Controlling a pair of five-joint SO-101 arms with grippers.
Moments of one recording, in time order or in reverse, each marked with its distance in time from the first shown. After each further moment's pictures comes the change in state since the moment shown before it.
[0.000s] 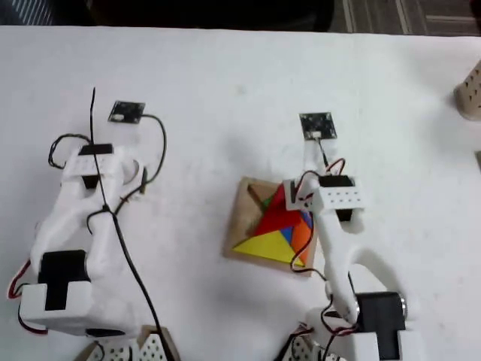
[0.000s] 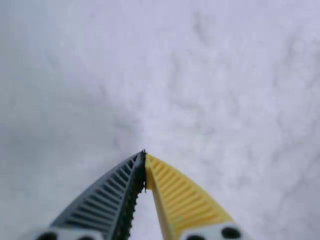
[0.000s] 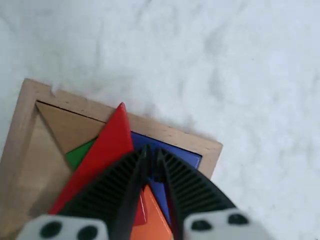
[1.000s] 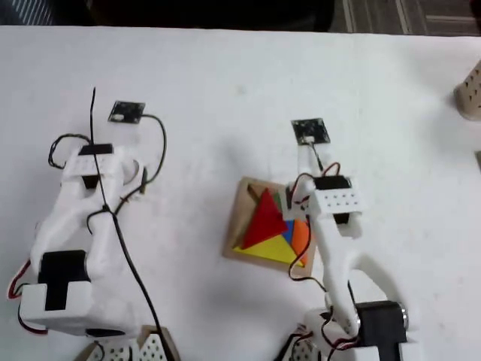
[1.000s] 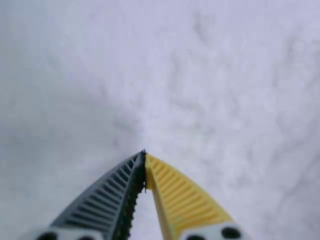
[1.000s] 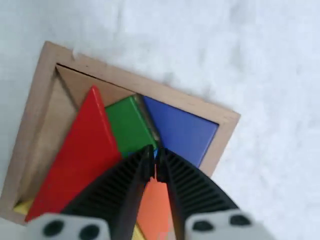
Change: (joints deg) left arm 0.0 0.0 0.0 0.0 0.0; right arm -2.0 -4.8 0.4 10.2 0.1
